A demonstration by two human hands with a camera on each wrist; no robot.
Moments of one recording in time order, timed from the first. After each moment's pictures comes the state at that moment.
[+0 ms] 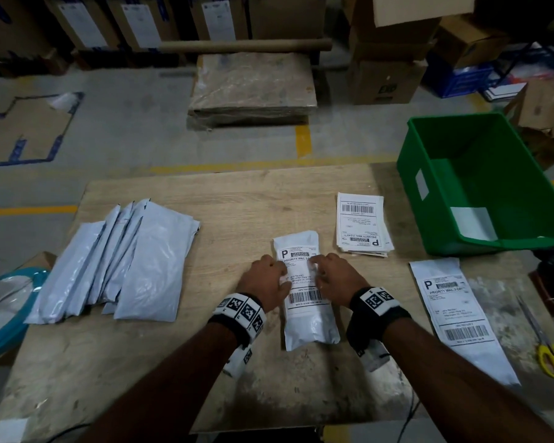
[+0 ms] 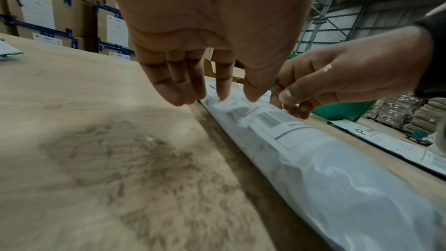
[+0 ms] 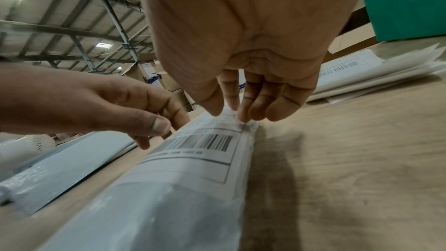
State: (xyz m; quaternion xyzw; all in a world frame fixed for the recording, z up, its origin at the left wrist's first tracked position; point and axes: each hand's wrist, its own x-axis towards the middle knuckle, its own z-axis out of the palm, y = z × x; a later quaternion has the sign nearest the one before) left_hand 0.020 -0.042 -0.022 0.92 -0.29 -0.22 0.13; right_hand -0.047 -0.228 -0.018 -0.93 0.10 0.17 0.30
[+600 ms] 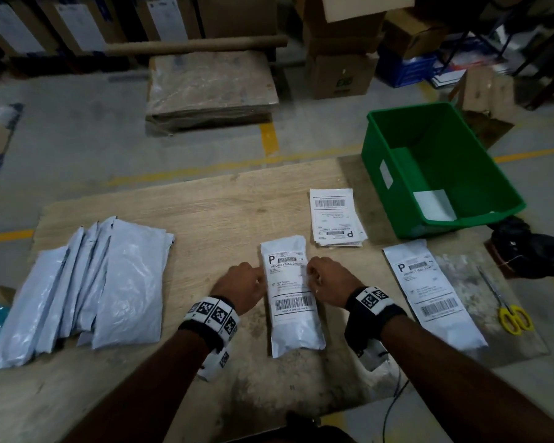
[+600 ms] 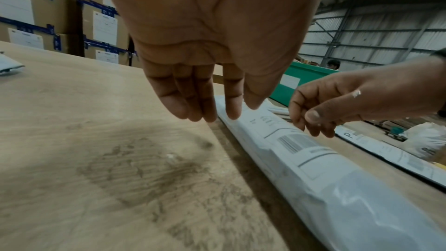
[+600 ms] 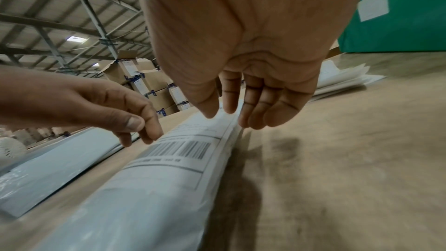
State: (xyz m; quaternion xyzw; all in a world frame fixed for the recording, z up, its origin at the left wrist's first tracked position) left_hand 0.039 -0.029 -0.019 0.89 -0.35 -0.27 0.10; right_hand -0.071 -0.236 -0.009 -0.93 0.14 0.17 0.31
